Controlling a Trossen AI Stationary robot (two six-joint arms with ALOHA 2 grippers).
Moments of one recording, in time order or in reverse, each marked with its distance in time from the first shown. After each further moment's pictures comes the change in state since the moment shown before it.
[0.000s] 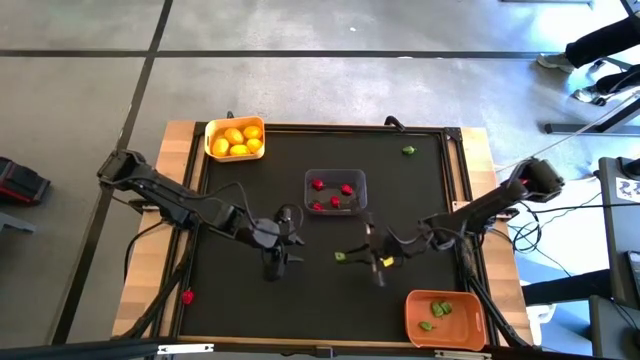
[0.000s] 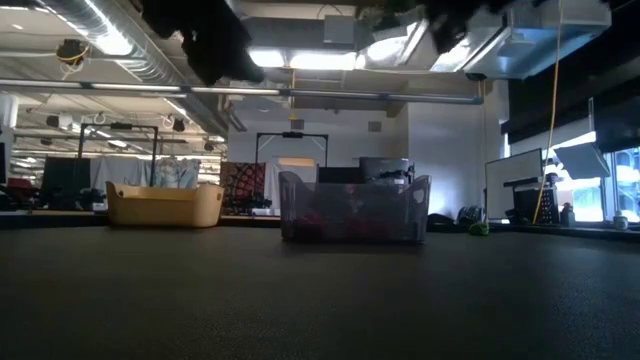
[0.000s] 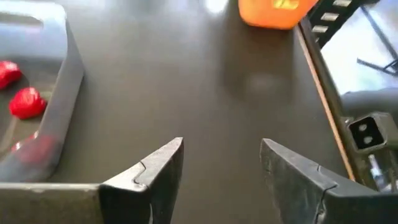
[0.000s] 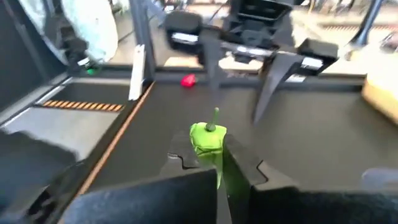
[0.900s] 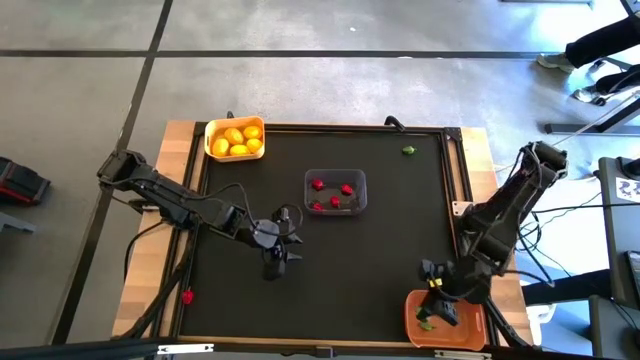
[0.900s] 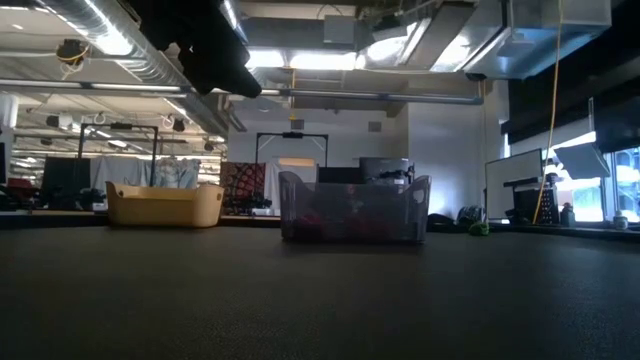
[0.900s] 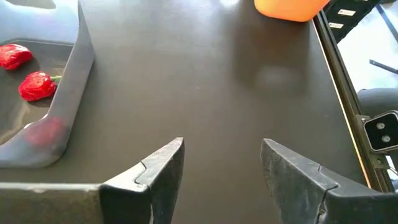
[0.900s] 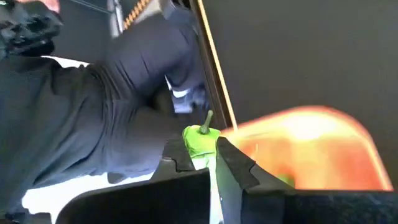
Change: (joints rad) left arm 0.003 0.002 -0.032 0.004 -0.026 -0.035; right arm 0.514 -0.285 0.000 -0.756 -0.165 1.262
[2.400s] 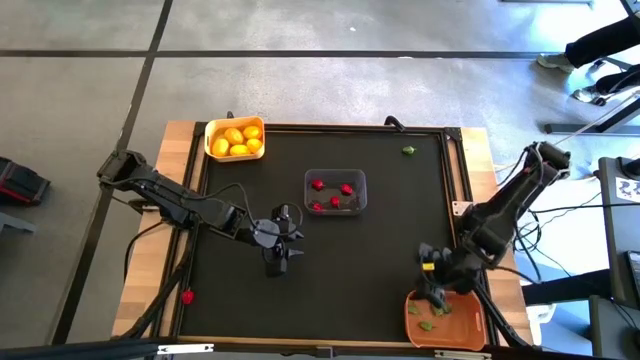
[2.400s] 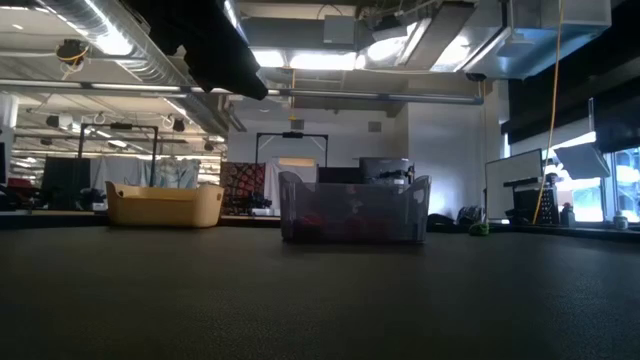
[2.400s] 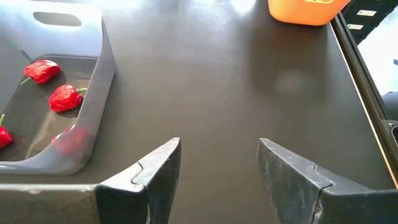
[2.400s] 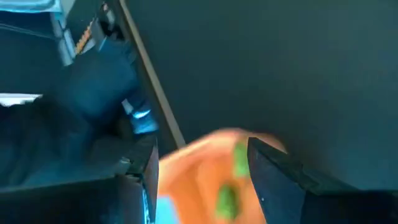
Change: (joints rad) left arm 0.001 0.002 0.000 0.004 -0.082 0.045; right arm -0.070 -0.029 0.000 -0.203 0.037 0.095
